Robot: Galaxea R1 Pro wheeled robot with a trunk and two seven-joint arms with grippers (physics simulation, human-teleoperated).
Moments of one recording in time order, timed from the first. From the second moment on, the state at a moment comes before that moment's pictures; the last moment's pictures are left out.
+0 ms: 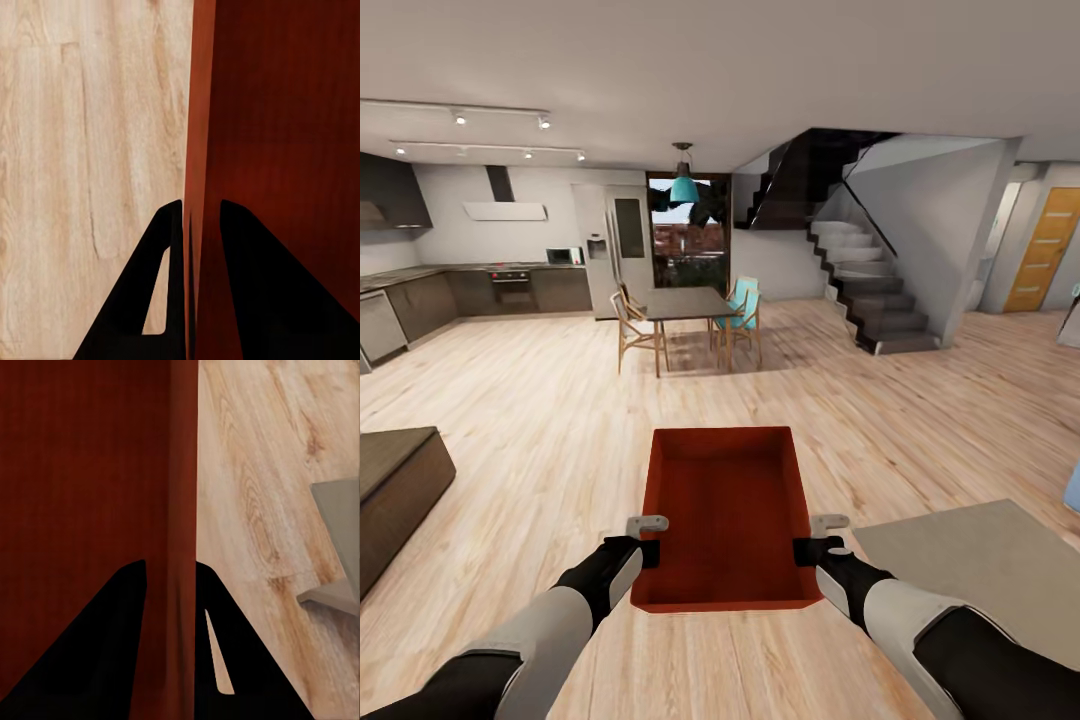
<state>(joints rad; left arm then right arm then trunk) -0.80 -0.13 0.01 -0.27 0.07 0.34 0.19 -0.89 0.07 0.52 0.00 -0.45 -0.03 -0.11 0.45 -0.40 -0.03</state>
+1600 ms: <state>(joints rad) -0.80 -0.13 0.01 -0.27 0.07 0.34 0.19 -0.89 0.07 0.52 0.00 -0.45 -0.03 -0.11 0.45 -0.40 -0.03</state>
